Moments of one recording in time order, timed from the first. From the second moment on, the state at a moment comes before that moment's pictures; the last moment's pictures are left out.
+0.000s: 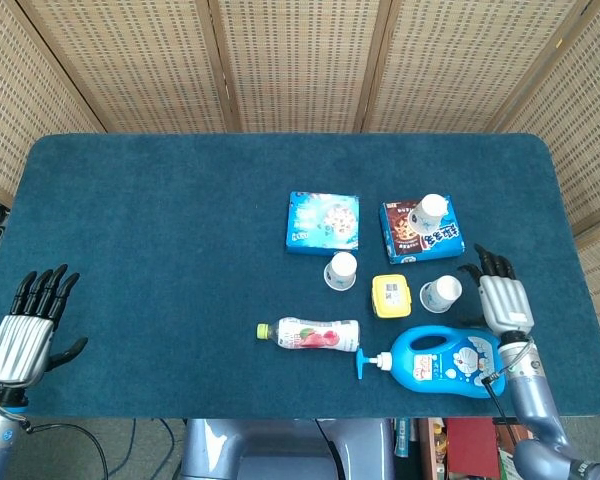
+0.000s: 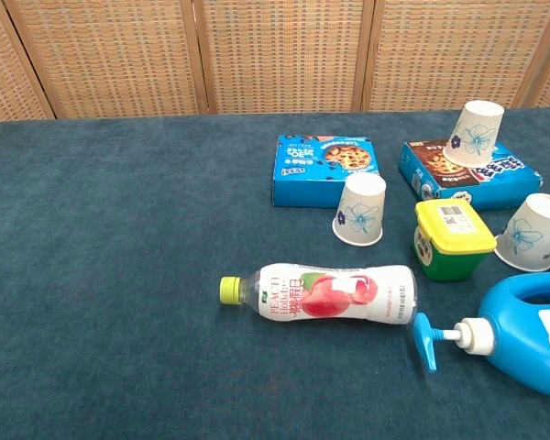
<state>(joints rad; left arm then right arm) -0.13 -1.28 -0.03 -1.50 1.61 1.55 0.15 0.37 -1.31 0.25 -1.58 -1.06 1.08 -0.27</state>
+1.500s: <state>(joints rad) -0.14 -1.29 -0.03 -1.49 1.61 1.53 0.17 0.48 -1.41 0.25 -1.38 -0.97 1.00 -0.25</state>
